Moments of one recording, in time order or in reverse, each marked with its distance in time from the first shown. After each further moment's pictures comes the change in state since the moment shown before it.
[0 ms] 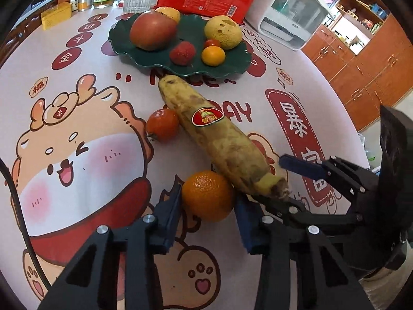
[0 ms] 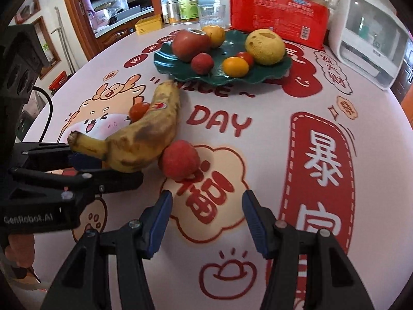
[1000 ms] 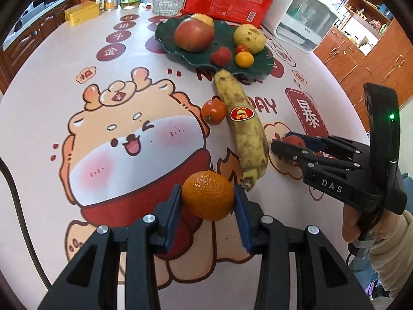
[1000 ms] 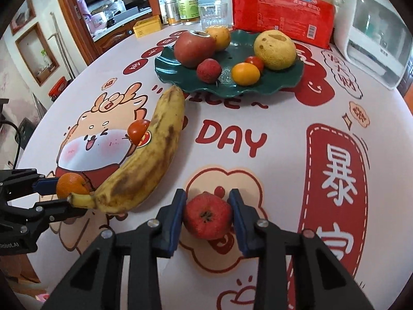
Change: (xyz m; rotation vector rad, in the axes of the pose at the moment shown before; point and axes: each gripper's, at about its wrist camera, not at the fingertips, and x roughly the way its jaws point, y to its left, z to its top) left arm -0.051 0.038 -0.025 -0.019 -0.007 0.077; right arm 0.009 0.003 0.019 0.063 0.014 0.026
